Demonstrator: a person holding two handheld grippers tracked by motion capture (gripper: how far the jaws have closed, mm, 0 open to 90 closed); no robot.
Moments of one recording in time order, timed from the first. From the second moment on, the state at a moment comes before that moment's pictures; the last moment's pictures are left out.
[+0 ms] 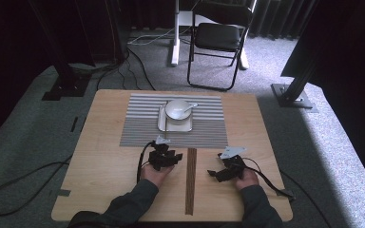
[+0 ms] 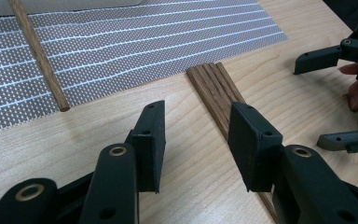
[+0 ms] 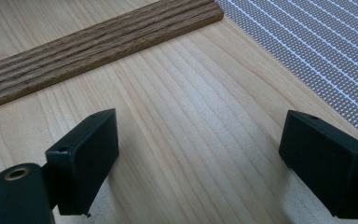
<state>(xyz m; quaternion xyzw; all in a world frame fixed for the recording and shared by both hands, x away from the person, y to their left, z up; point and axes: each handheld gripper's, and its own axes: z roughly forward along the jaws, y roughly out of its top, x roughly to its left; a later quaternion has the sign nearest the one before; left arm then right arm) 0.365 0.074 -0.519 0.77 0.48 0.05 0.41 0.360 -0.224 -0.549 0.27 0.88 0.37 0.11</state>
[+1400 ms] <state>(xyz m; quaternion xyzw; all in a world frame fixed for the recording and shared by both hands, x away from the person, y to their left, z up) 0.341 0.041 -0.536 0.82 0.43 0.06 0.38 0.360 -0.224 -0.549 0.27 0.88 0.37 0.11</state>
